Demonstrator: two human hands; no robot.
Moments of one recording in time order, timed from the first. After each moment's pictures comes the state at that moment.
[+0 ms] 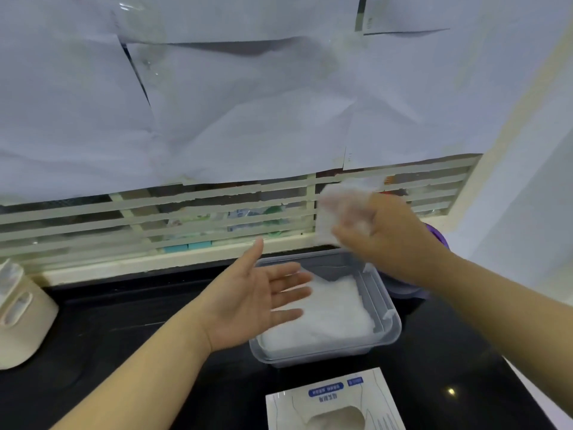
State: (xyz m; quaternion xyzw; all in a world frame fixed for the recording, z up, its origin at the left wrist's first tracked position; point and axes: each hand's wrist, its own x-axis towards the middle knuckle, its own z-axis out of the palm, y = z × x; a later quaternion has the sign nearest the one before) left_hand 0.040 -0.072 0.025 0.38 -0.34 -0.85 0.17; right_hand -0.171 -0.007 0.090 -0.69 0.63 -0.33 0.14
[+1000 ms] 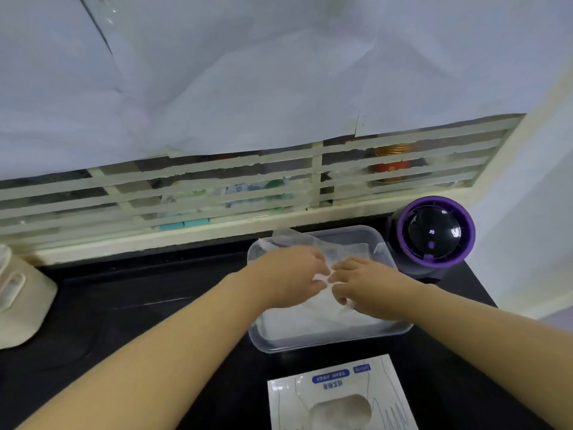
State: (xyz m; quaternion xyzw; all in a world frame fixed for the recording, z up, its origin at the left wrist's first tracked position) left_hand -0.020 -0.100 -0.006 0.27 -0.94 -0.18 -0.10; right_hand -0.195 -0.029 -0.057 -0.85 0.50 0.14 0.09
